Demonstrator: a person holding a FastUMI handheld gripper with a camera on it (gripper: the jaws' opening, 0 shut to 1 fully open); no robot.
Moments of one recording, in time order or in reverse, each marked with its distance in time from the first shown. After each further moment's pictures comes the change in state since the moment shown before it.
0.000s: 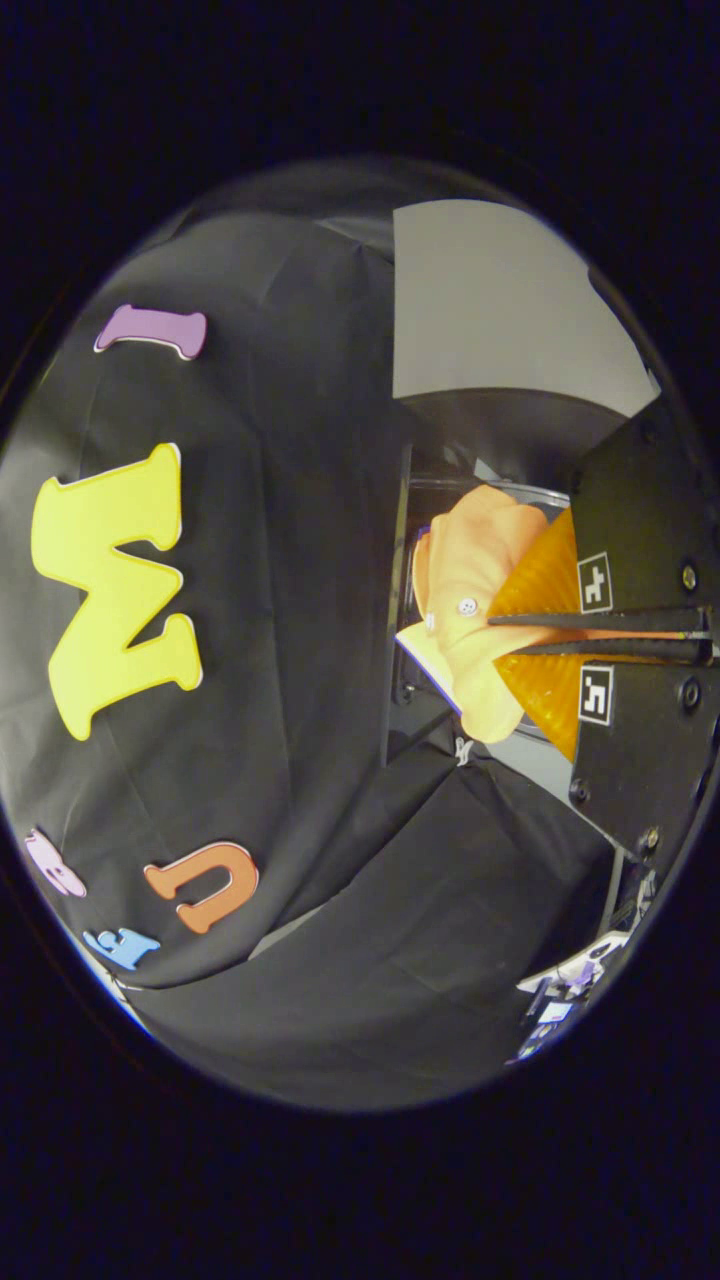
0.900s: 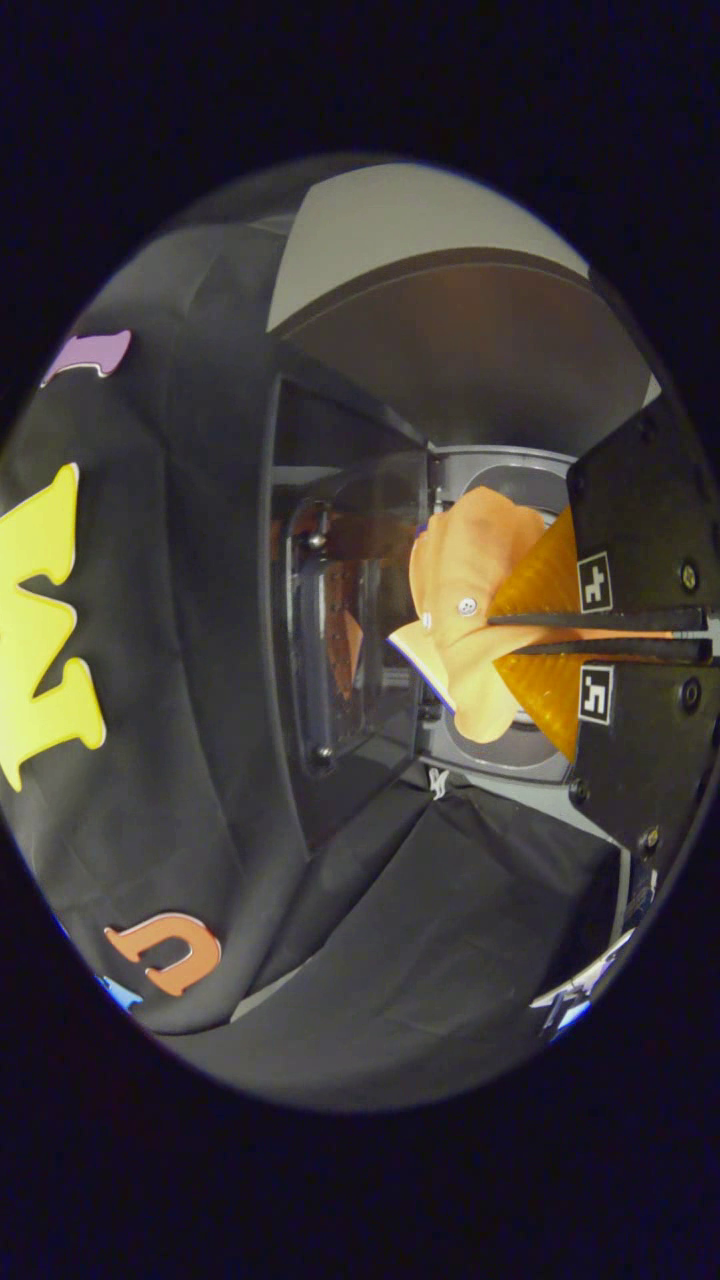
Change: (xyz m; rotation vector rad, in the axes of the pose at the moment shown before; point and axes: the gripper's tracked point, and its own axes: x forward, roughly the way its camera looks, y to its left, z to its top) arm 0.119 -0.019 -0.088 0.092 0.109 -0.097
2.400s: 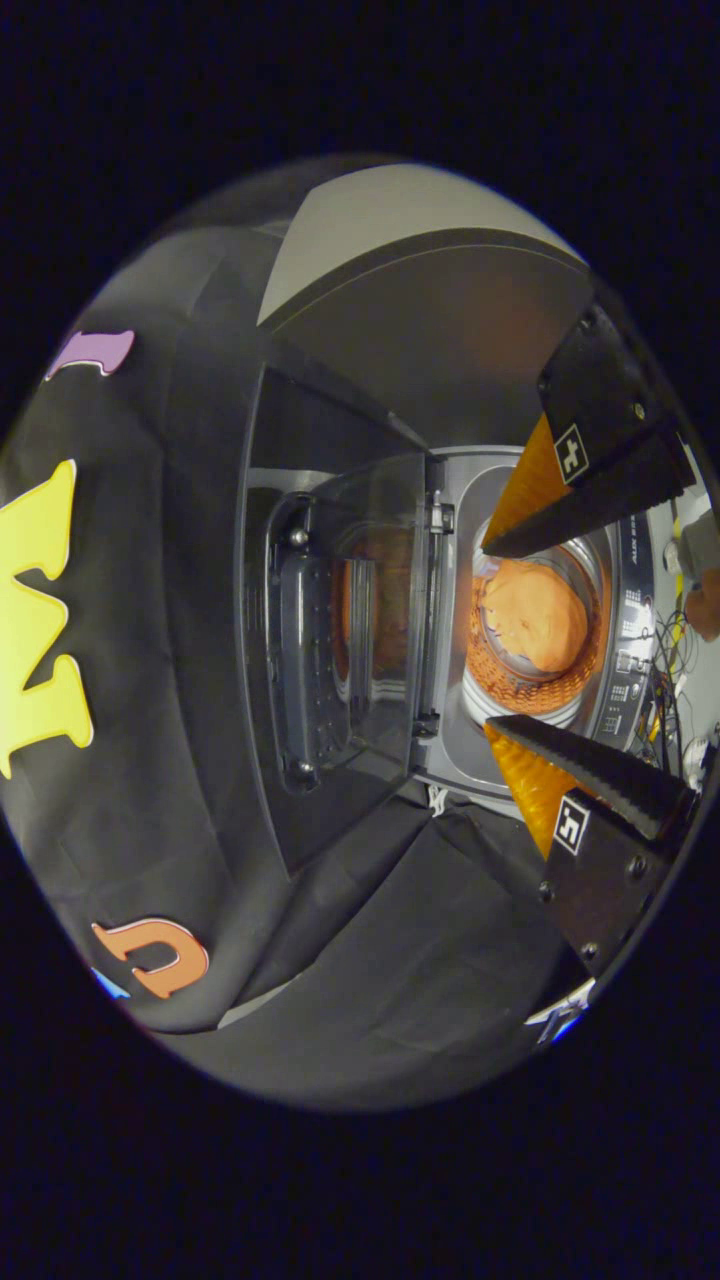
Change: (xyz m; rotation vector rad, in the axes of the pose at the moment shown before) arm 0.011 -0.003 0.002 -0.027 -0.033 -0.031
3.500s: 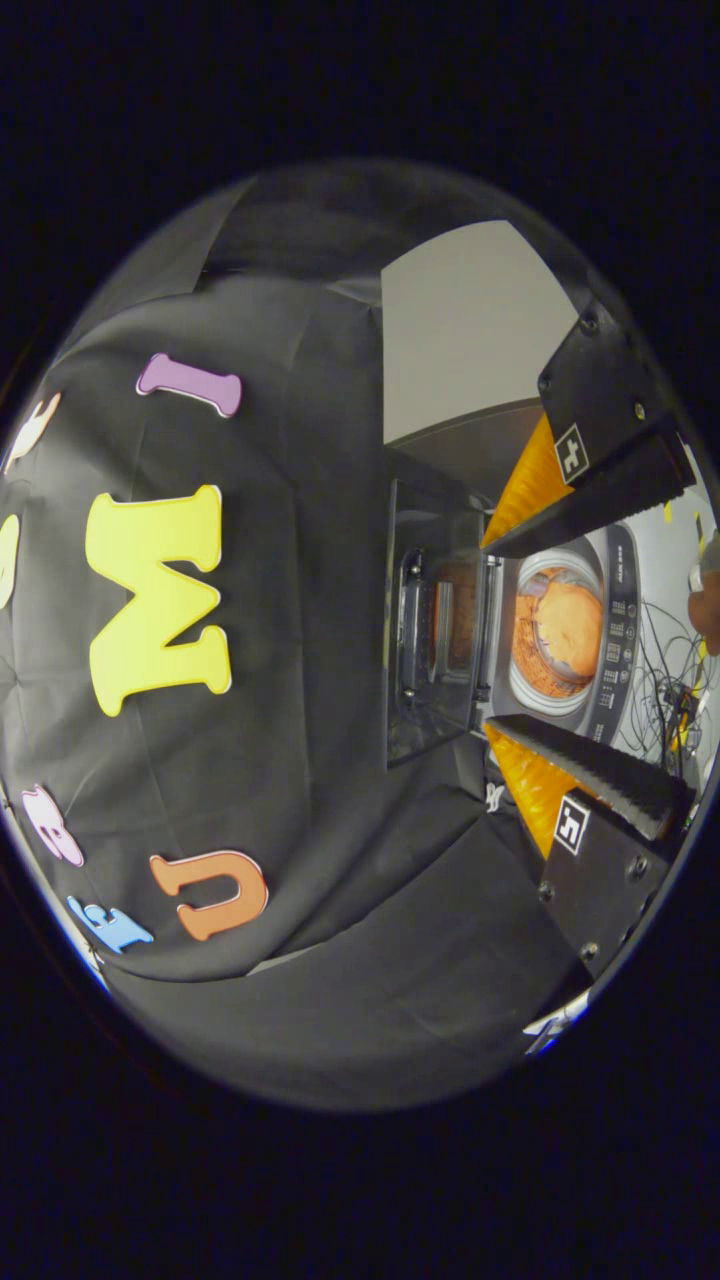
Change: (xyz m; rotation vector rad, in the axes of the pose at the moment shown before) arm -0.175 0.029 0.032 -0.060 -0.280 -0.049
